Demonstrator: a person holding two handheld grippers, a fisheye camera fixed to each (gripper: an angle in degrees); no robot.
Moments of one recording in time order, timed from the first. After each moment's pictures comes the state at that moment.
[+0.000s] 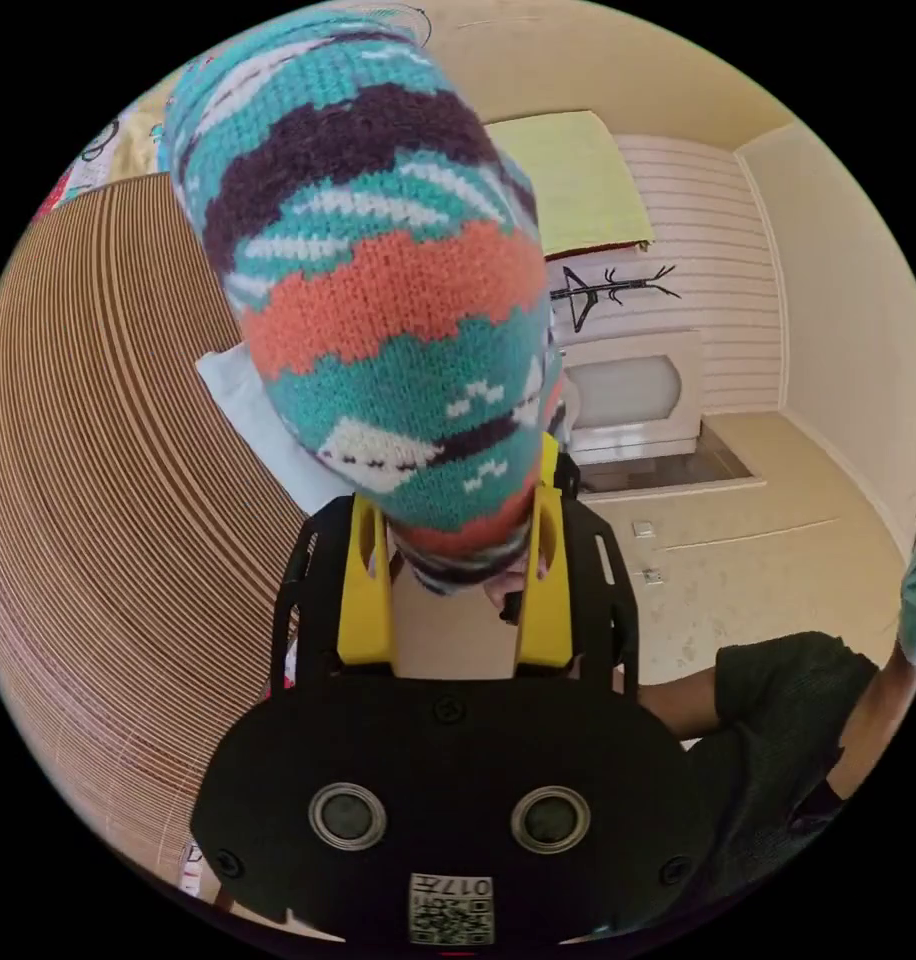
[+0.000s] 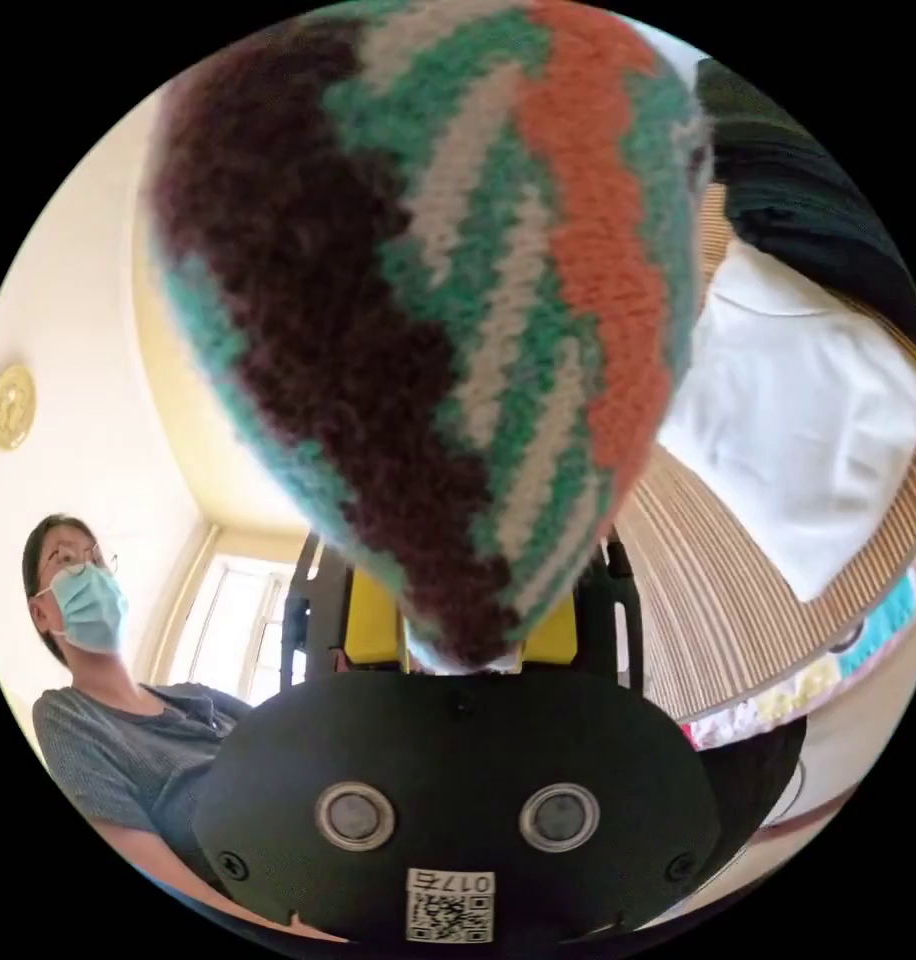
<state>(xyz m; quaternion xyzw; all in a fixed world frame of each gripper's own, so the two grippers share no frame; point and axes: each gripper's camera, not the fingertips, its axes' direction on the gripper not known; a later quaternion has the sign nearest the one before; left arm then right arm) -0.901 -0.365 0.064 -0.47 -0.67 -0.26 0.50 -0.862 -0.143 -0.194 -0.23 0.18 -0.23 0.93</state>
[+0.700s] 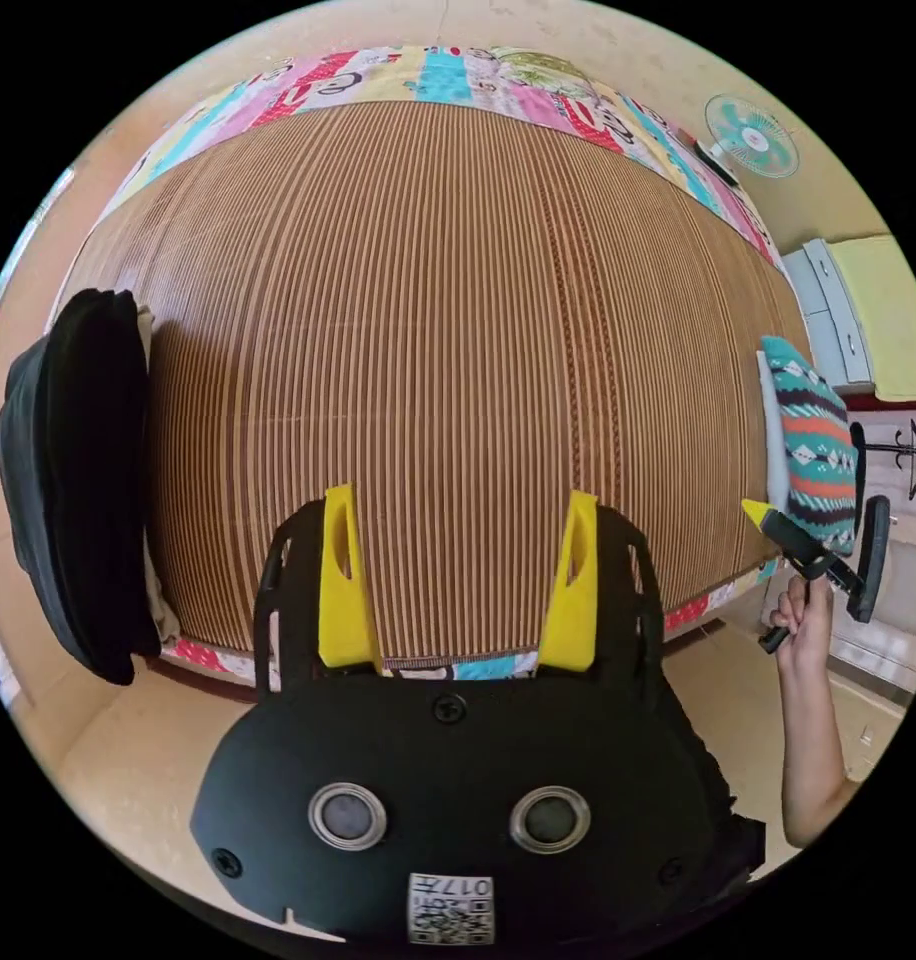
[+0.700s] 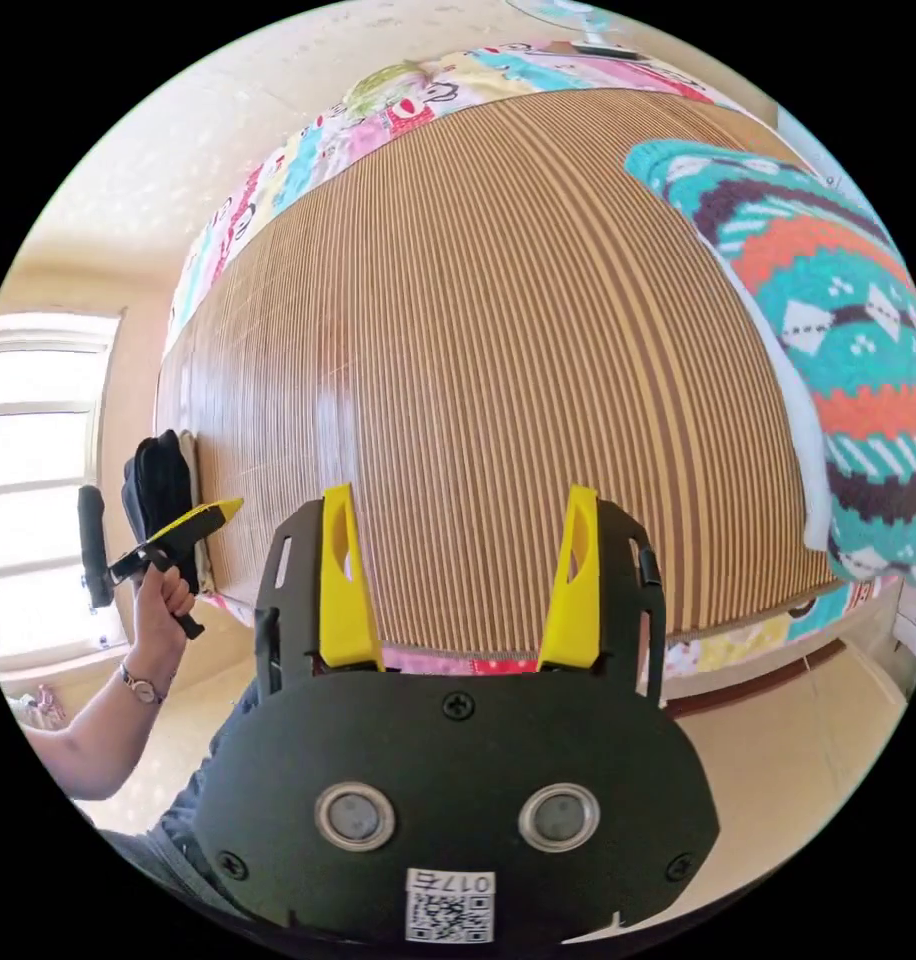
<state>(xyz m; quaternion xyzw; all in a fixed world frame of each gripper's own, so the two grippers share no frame) -0.533 -0.362 -0.143 -0.27 -0.95 -0.08 0.11 -0.558 0.023 -0.087 -0.37 0.60 -0.39 0.59</state>
